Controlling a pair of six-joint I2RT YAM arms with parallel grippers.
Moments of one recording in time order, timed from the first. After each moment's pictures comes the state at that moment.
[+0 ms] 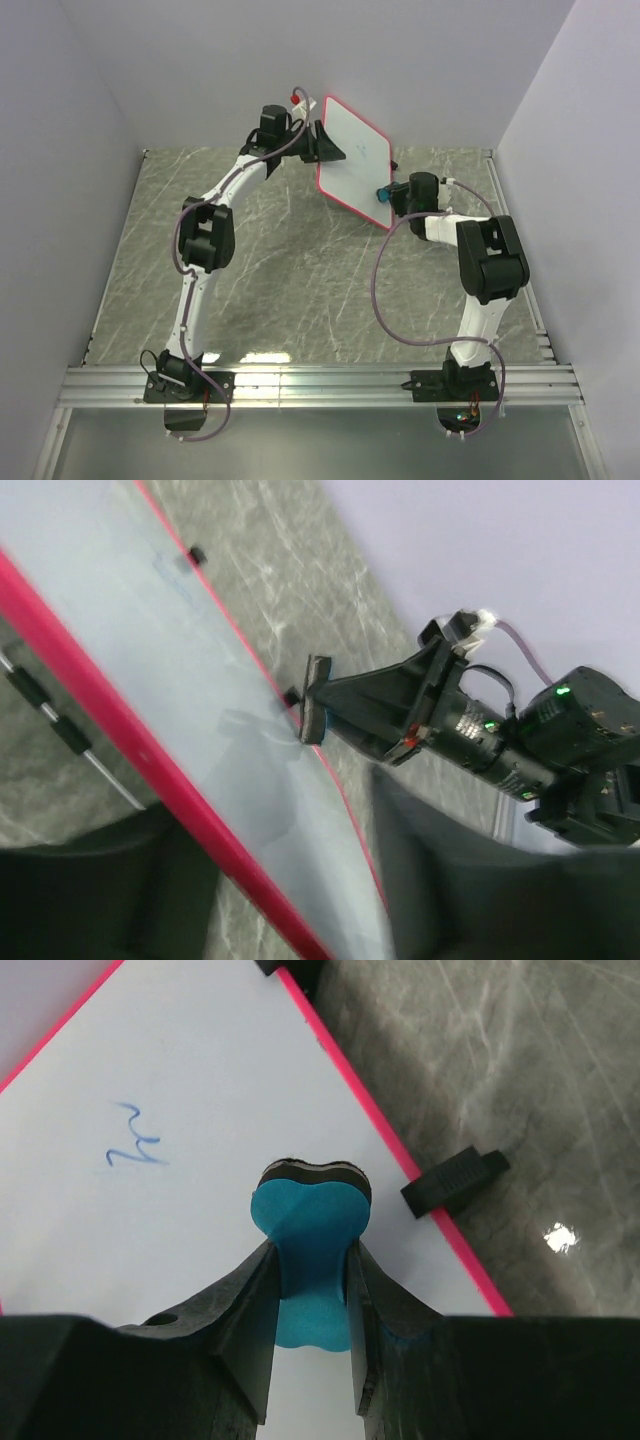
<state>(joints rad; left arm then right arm) -0.34 2.45 2.23 -0.08 0.83 -0.58 0.17 1.92 1.05 0.36 0.10 1.33</state>
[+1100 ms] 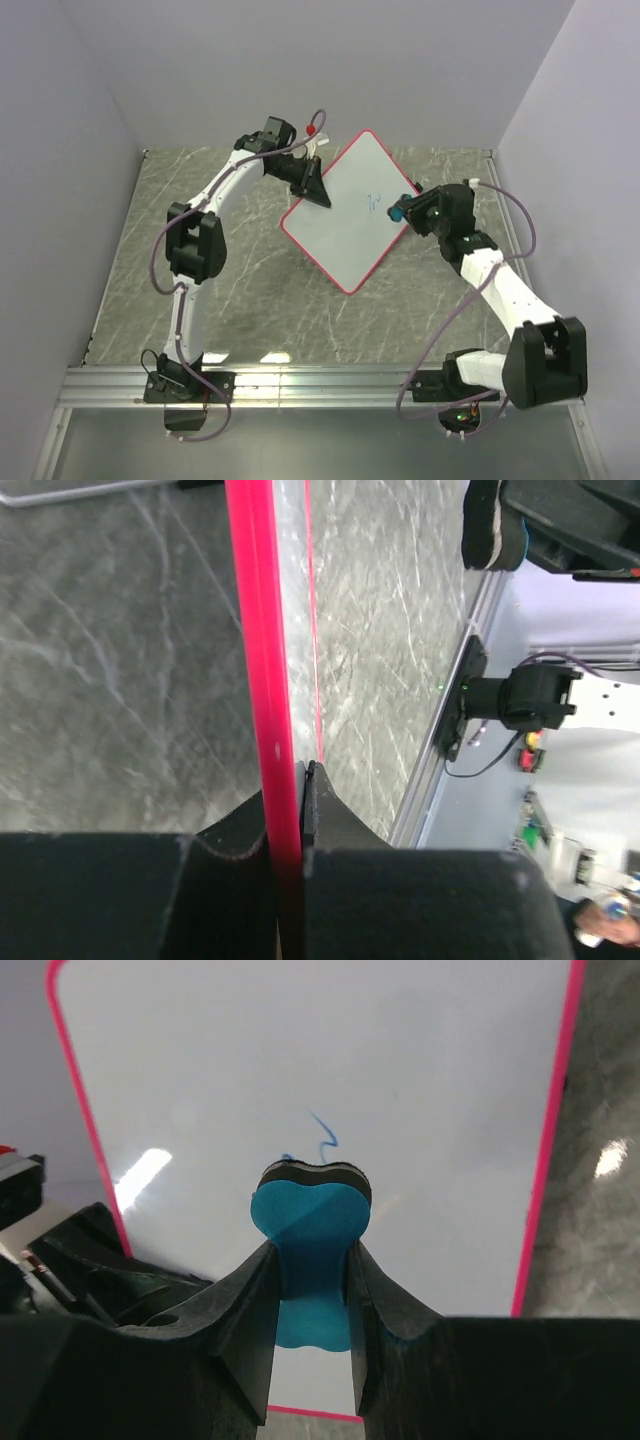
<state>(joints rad) -0.38 2.29 2.18 -0.91 0.96 -0.04 0.17 1.28 0.86 -0.07 -0.04 1.10</state>
